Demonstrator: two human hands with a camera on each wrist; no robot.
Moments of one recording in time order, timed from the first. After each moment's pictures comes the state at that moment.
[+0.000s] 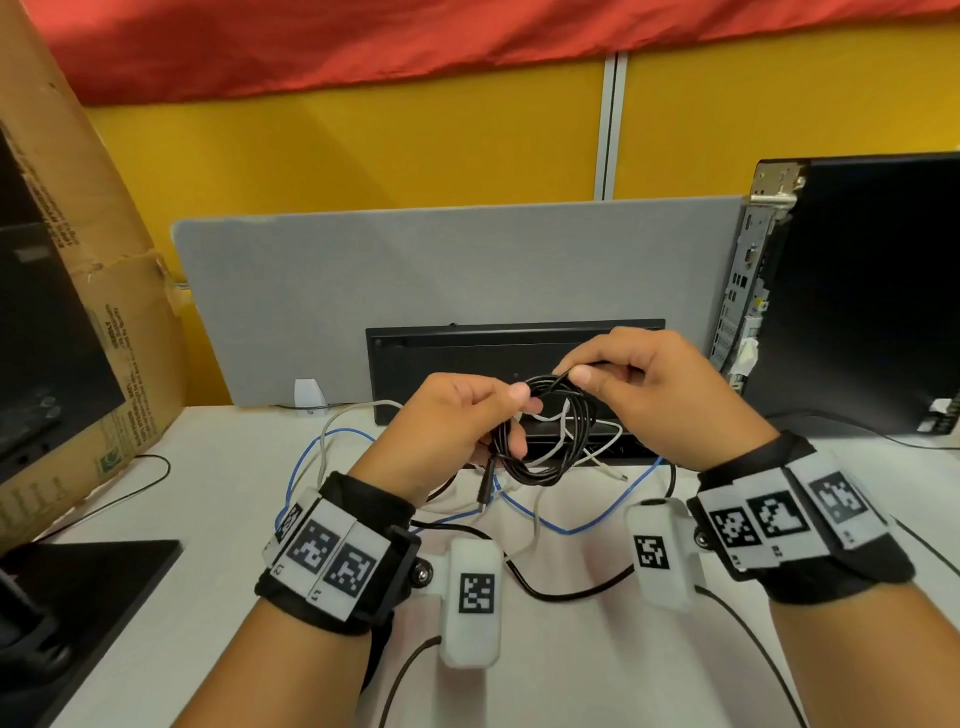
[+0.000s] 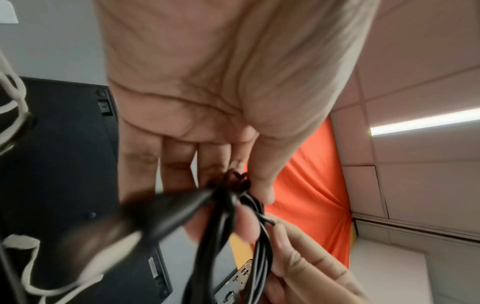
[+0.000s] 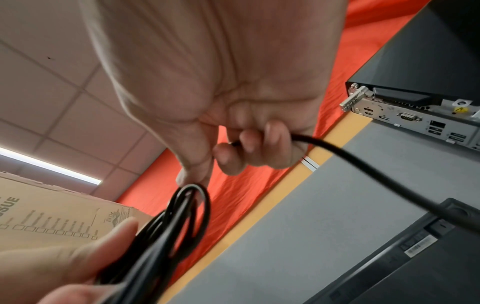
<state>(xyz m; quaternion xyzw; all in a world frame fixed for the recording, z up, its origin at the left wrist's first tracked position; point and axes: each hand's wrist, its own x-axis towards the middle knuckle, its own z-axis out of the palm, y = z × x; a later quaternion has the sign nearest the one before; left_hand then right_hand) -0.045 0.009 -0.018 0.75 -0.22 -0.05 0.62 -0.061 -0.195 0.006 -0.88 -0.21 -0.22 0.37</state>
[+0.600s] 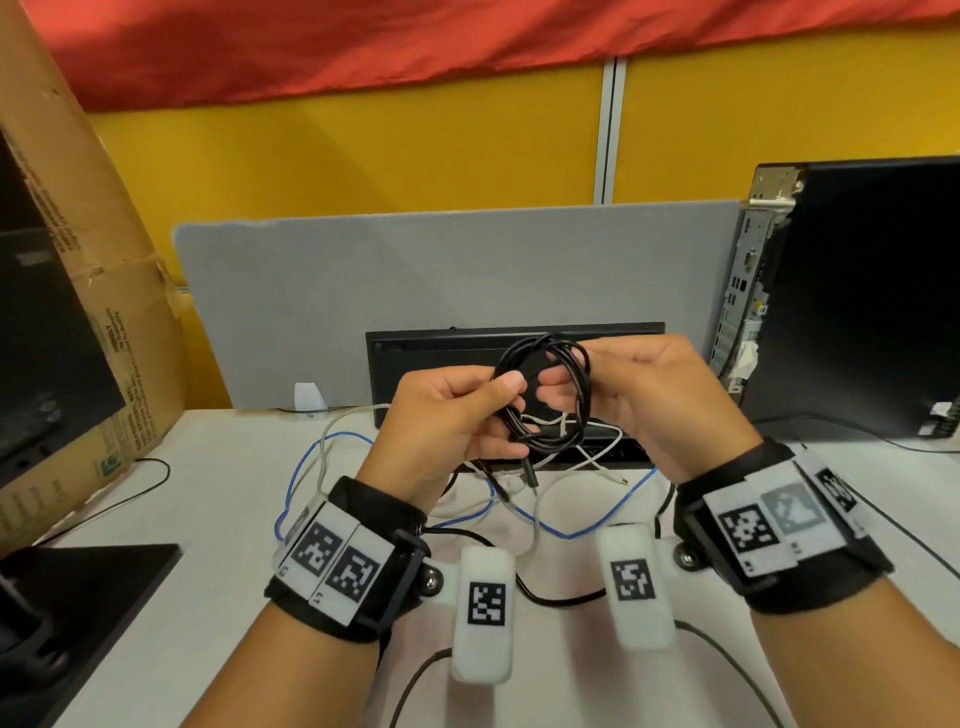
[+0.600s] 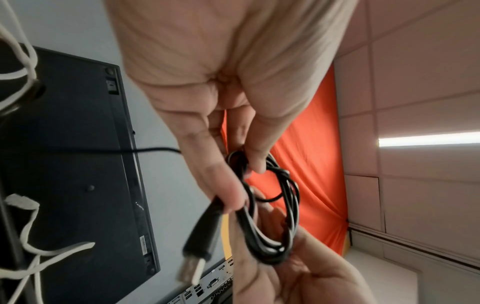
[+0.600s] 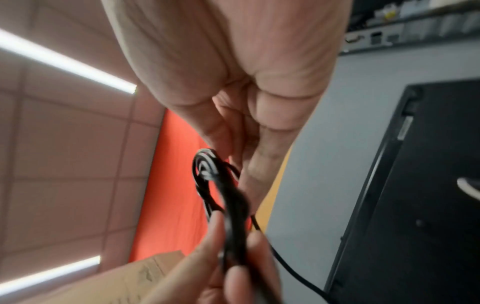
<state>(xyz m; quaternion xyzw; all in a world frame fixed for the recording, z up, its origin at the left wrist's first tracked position) -0.046 0.002 -0.019 0.64 -0.16 0.00 0.75 -0.061 -0.178 0.005 -0.65 -0.12 -0.09 0.75</state>
